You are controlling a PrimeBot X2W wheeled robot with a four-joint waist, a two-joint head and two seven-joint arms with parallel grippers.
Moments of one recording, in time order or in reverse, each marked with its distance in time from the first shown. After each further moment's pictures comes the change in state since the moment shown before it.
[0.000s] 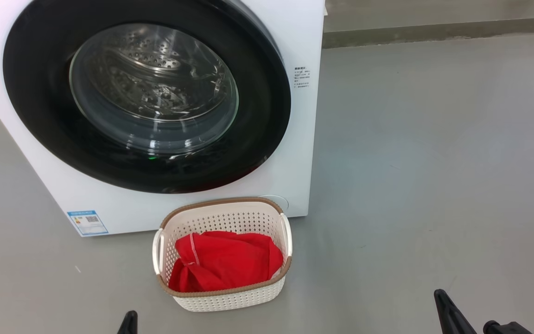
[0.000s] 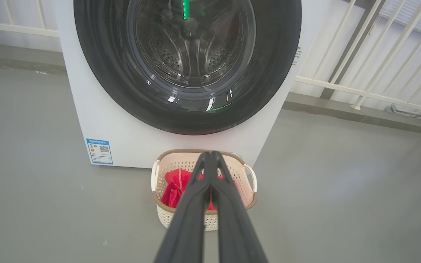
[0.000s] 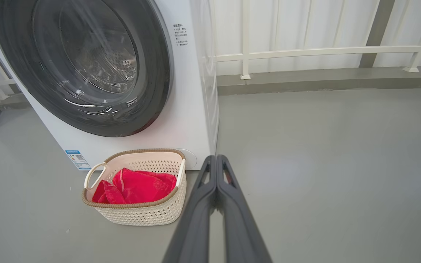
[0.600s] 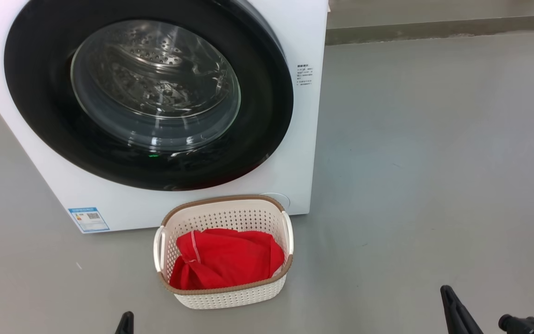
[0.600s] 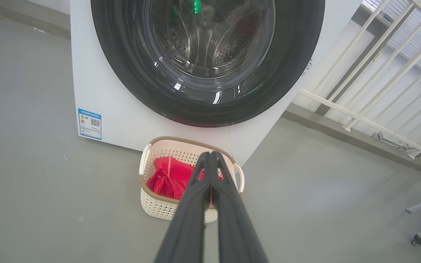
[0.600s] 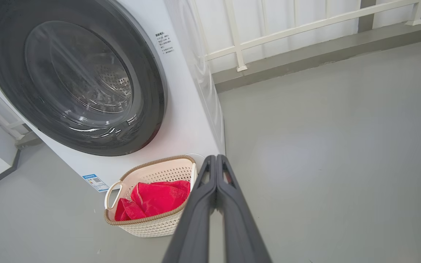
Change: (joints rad) left arm -0.008 -0.003 0.003 0.008 -0.197 0.000 0.053; right arm -0.011 -0.003 0.000 0.006 0.222 0.000 0.049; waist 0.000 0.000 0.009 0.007
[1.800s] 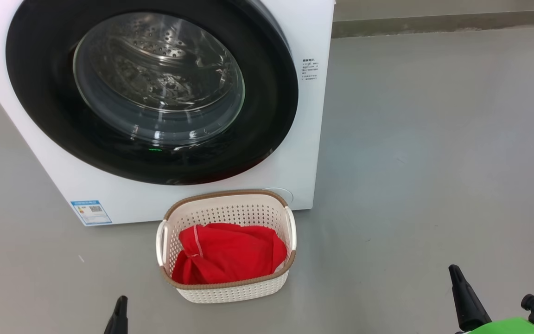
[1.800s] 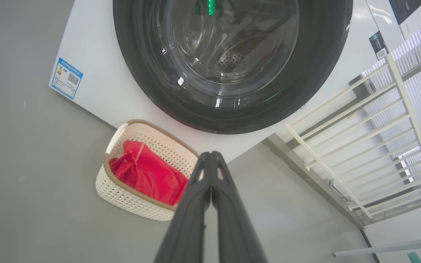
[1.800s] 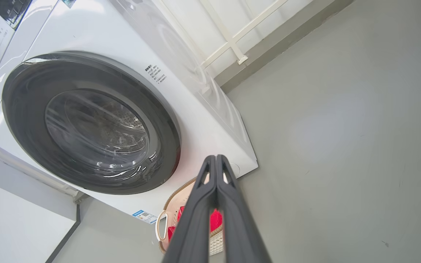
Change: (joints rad) left arm -0.068 0.001 0.015 0.014 -0.377 0.000 0.100; right arm -0.080 -0.018 -0.007 0.011 0.414 0.000 0.096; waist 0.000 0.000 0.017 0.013
